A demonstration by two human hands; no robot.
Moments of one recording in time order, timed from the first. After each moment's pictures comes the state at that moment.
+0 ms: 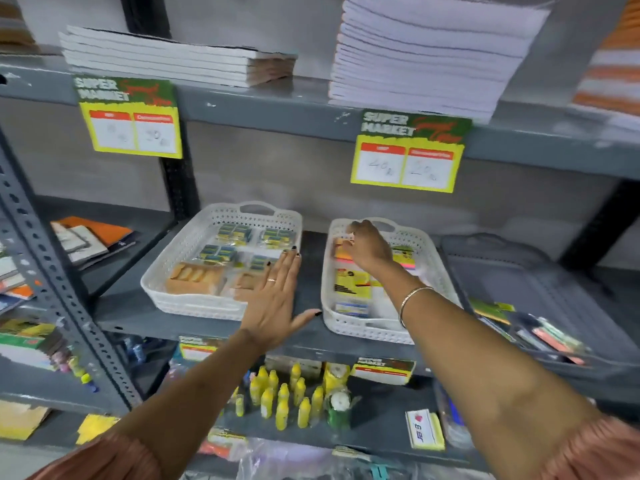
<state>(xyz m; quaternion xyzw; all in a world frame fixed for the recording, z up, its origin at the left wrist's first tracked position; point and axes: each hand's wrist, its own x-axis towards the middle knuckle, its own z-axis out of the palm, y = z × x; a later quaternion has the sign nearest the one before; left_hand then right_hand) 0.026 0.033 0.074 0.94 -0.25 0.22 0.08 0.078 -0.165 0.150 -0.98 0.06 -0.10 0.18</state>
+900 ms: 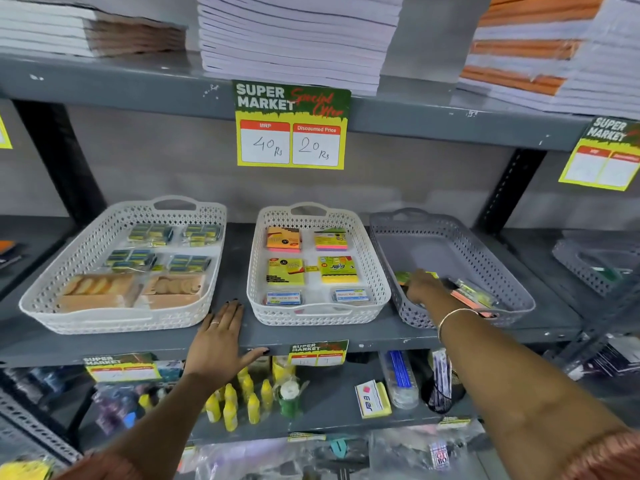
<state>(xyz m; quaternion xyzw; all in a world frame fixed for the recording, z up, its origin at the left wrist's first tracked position) 0.014 0.004 -0.010 0.97 -0.23 0.06 0.04 -0.028 -0.363 0.095 -0.93 0.33 0.15 -0.02</state>
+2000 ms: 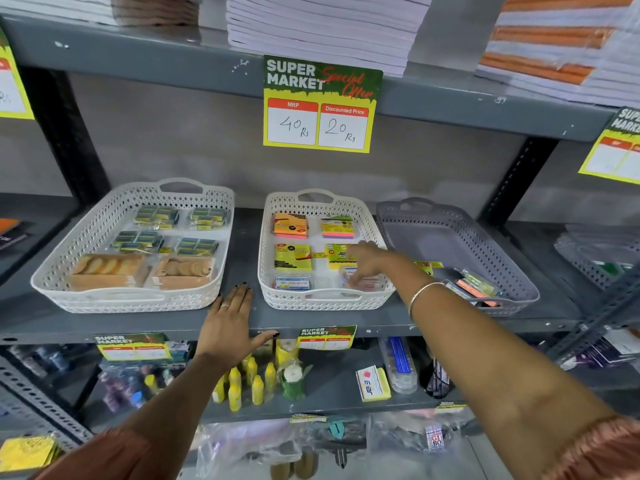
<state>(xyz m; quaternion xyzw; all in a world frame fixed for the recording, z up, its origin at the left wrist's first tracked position) 0.012 0.002 -0.008 0.97 -0.24 0.08 0.05 0.009 -0.273 0.125 -0.98 0.08 0.15 0.07</state>
